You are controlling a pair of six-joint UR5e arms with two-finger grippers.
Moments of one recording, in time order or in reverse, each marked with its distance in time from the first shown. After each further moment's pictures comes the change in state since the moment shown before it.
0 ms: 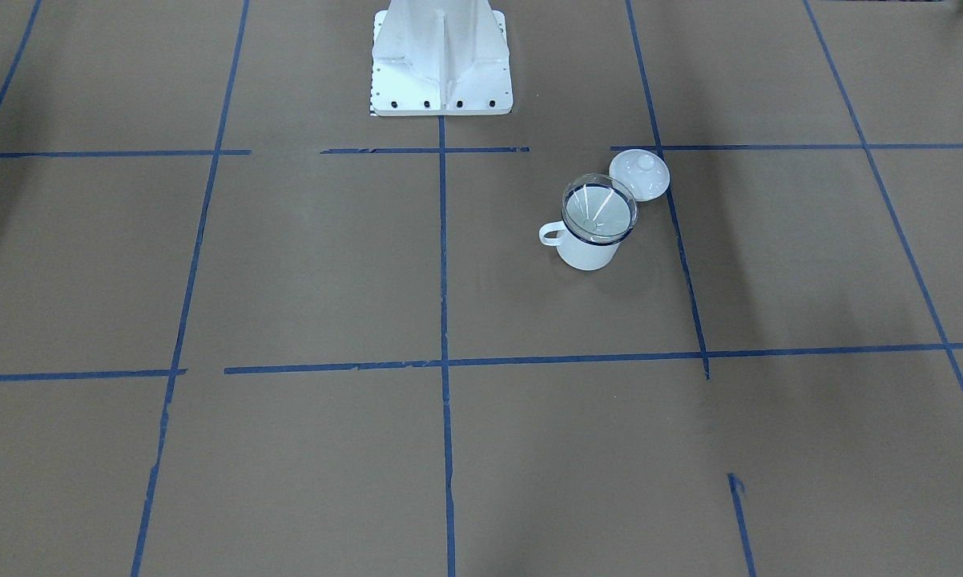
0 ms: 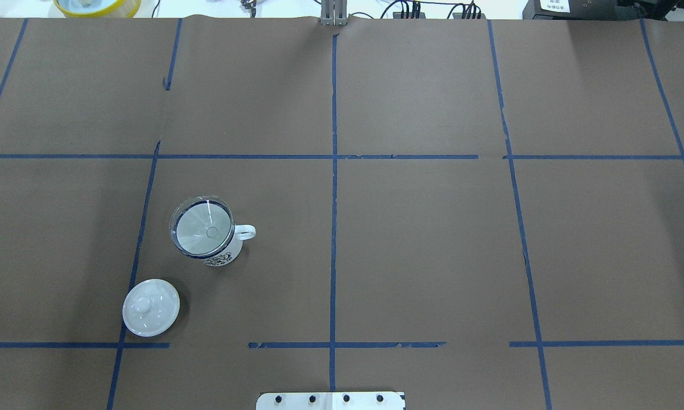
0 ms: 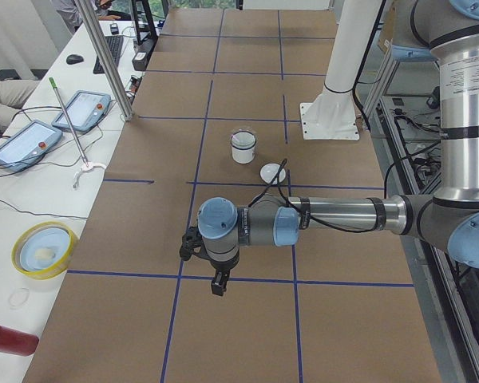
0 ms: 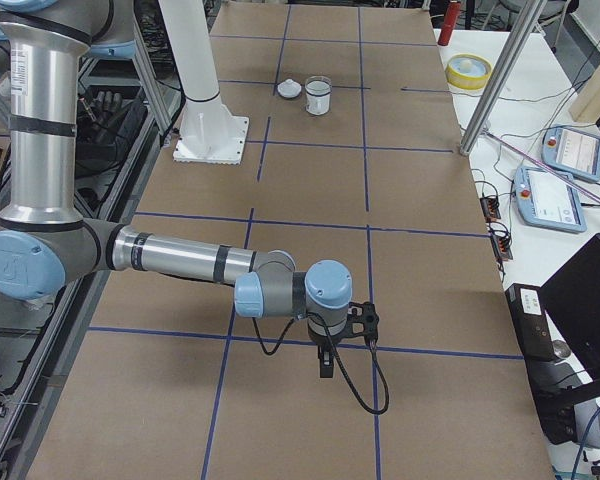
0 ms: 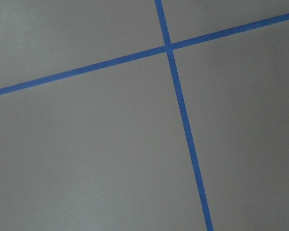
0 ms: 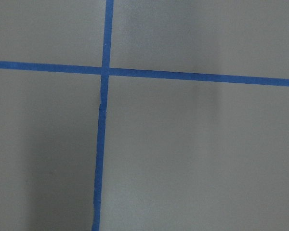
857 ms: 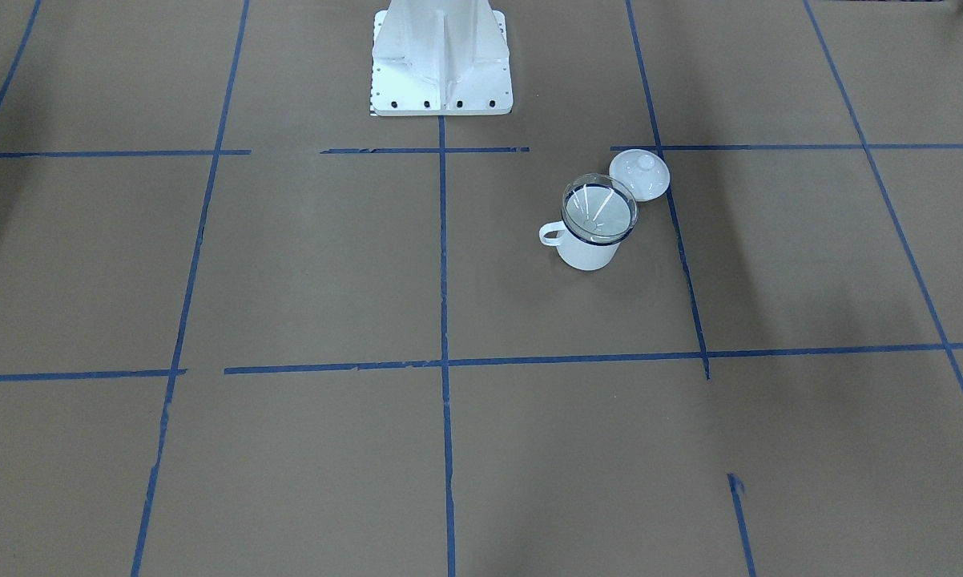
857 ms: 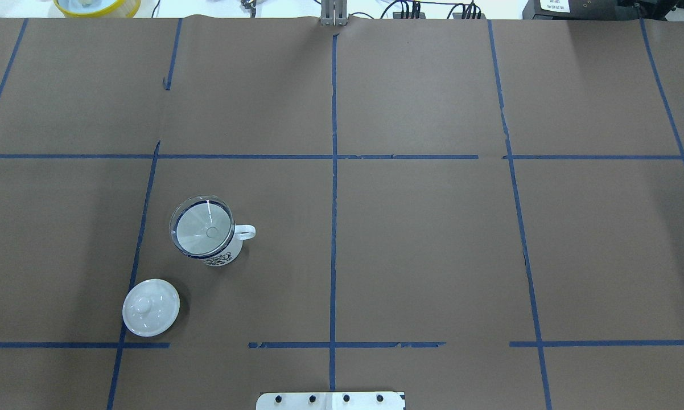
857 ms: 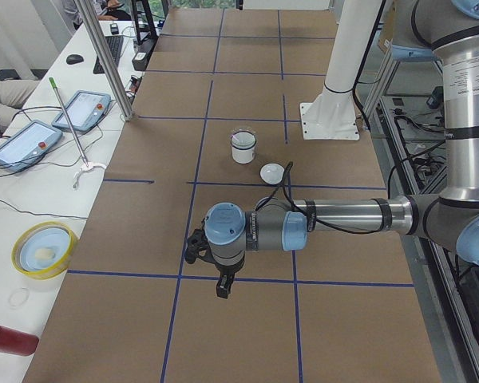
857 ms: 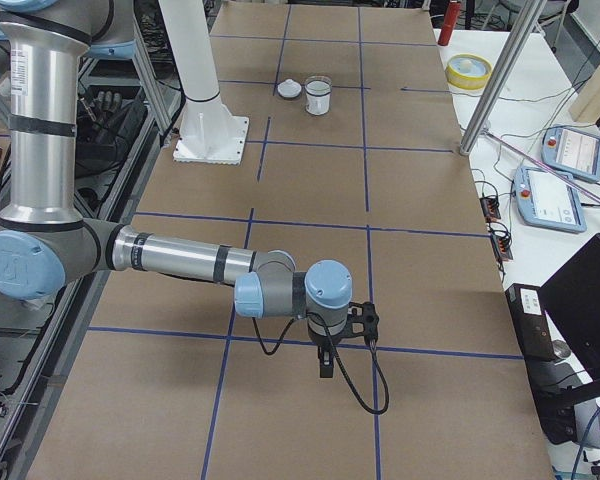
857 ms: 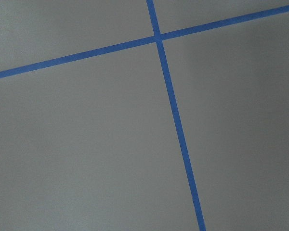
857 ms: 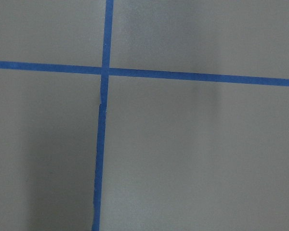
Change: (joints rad) left arm -0.023 0.023 -0.009 -0.014 -0.011 0.007; right arm 0.000 0.000 0.000 0.000 0.000 0.000
